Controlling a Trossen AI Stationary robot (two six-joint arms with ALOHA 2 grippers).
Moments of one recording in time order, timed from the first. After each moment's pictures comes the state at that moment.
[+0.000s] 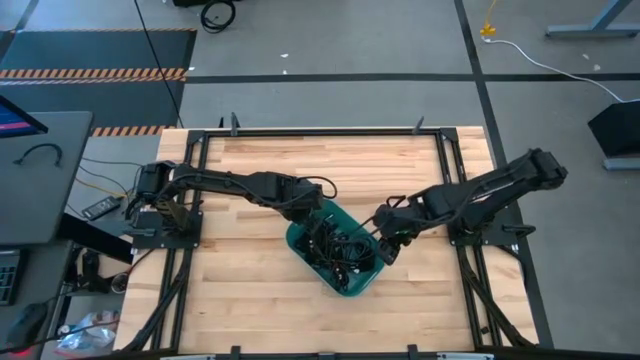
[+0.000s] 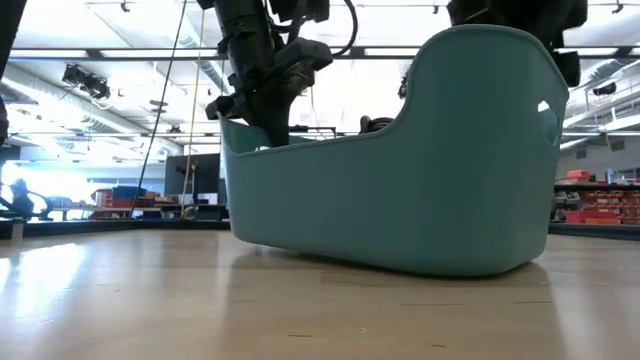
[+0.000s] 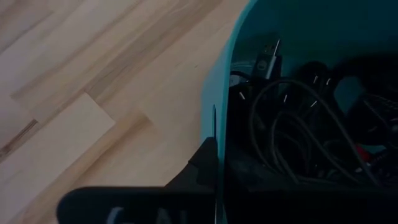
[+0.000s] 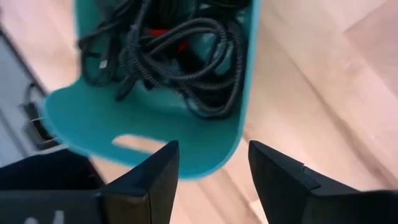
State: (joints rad) left arm 0.00 1.77 1.39 -0.83 -0.12 -0.83; right arm 0.27 1.34 1.04 -0.85 -0.09 1.03
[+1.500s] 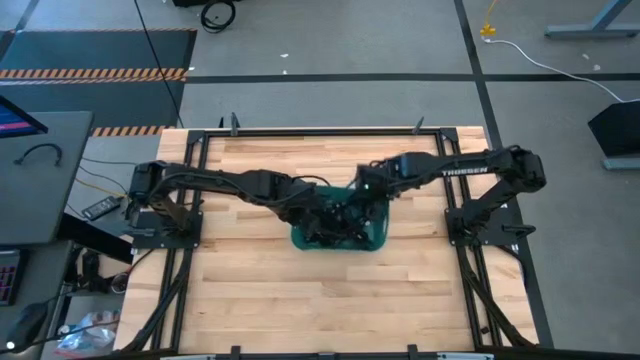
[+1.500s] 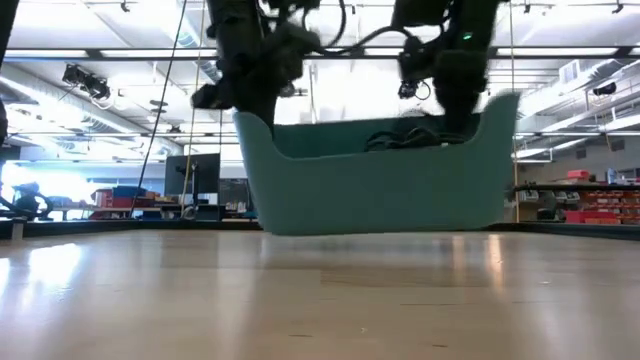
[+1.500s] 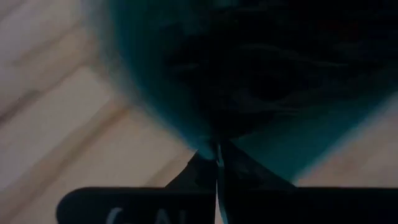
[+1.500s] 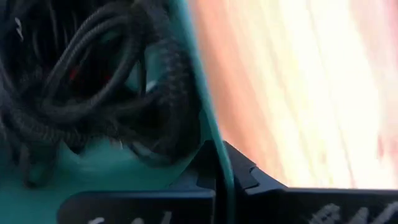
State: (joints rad) left arm -0.02 1.72 1.39 -0.89 -0.06 -0.88; right arm -0.08 1.50 1.21 -1.03 0.17 0.28
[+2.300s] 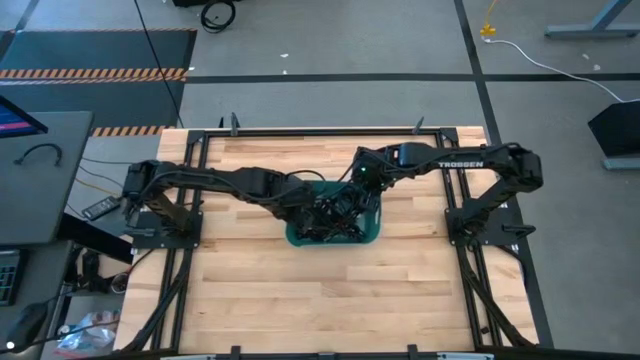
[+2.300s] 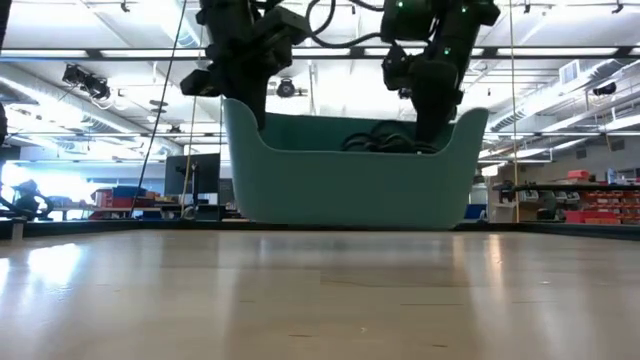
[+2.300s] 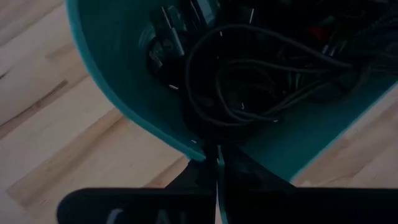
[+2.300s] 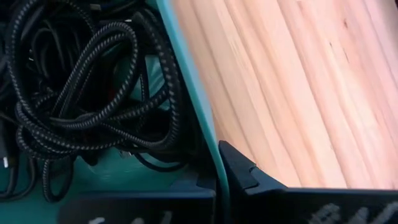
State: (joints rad) left arm 0.00 1.67 1.39 -0.94 -0.11 -0.92; right arm -0.20 1.51 1.19 -0.86 0.06 0.17
